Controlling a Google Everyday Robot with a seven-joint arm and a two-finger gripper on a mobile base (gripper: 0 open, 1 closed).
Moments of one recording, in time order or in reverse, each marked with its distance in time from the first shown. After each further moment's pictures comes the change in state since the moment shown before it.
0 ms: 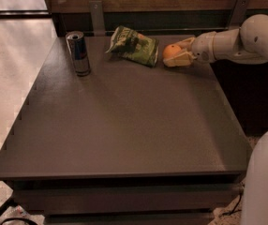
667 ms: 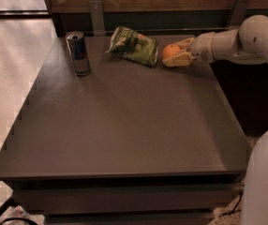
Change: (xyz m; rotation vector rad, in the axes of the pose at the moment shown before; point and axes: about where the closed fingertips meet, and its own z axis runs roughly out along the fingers) arm -0.001 0.003 0.006 -0.009 -0.002 0.000
